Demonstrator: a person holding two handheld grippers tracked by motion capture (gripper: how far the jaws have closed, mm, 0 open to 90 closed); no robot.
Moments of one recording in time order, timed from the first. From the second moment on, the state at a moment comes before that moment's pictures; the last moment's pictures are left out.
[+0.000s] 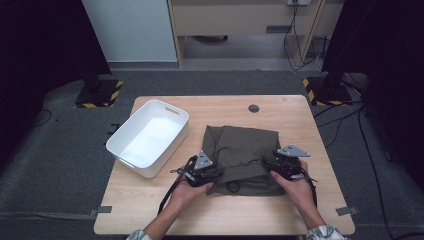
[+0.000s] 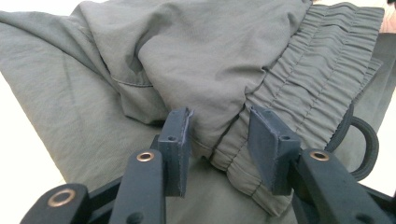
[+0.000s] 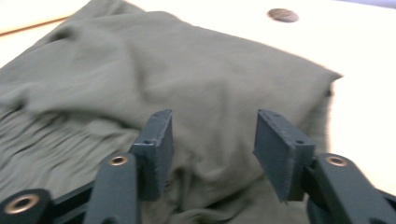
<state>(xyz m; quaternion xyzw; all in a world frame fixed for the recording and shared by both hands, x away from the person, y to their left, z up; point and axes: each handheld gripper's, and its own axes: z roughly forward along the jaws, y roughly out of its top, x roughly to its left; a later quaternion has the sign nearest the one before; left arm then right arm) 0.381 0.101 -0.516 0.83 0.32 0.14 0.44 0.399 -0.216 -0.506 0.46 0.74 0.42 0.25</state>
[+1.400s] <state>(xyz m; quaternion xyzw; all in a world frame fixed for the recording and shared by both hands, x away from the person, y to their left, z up) 0.415 0.088 -0.486 0.82 0.32 0.15 0.45 0.435 -0.253 -0.490 0.46 0.76 0.39 0.23</state>
